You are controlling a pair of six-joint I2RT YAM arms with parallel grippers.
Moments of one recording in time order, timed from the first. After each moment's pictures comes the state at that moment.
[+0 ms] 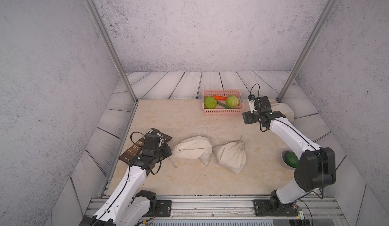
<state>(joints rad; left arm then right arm) -0.22 0.88 0.55 -0.50 0.11 -0.66 0.18 1.65 1.34 -0.53 0.26 -0.09</state>
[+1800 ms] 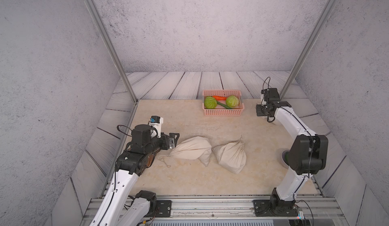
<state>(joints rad) -0.22 0.81 0.87 -0.59 0.32 -0.25 0.10 1.75 1.55 -0.66 0.14 -0.04</state>
